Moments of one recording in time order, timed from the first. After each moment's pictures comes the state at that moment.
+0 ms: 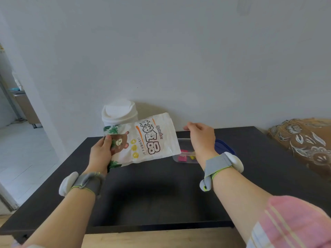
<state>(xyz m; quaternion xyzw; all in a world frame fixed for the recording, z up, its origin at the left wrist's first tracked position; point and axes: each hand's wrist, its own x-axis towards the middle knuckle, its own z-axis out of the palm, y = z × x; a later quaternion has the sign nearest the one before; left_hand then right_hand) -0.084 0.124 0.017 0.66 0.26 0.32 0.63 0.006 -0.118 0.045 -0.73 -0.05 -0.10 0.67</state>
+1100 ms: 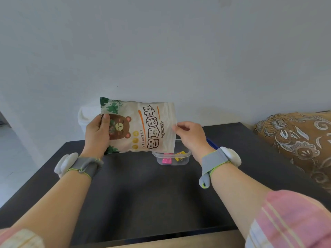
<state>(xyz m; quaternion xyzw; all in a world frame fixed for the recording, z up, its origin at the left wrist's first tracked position) -0.029 0.086 0.056 0.76 0.13 0.41 0.50 0.041 -0.145 0.037 -0.78 -0.12 -0.04 0.61</state>
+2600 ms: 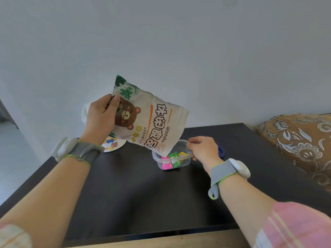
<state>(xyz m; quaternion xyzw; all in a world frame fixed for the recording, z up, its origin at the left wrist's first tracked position) -0.037 0.070 0.100 0.80 0.04 0.44 0.41 0.048 -0.164 -0.005 -0.83 -0.02 -0.02 0.56</state>
